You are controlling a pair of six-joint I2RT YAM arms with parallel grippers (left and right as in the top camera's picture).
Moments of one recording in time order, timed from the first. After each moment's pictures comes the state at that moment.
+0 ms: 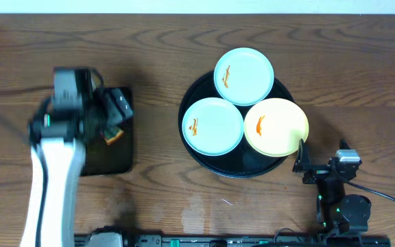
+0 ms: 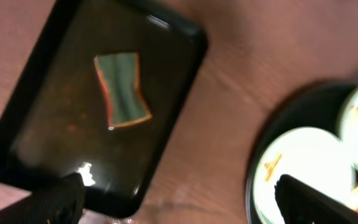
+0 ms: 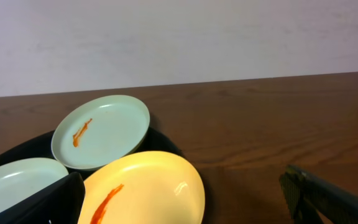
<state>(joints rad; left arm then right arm) 0.06 1.35 1.29 -1.07 0.02 -0.46 0.02 0.01 0.01 -0.07 -0.02 0.09</state>
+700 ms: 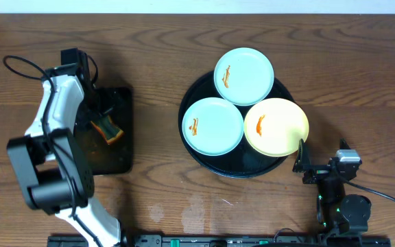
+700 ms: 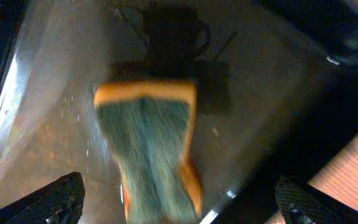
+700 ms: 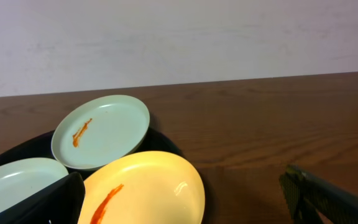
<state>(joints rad) 0.22 1.92 1.39 -0.96 0.06 -0.41 0.02 0.01 0.01 -0.07 -0.02 0.09</state>
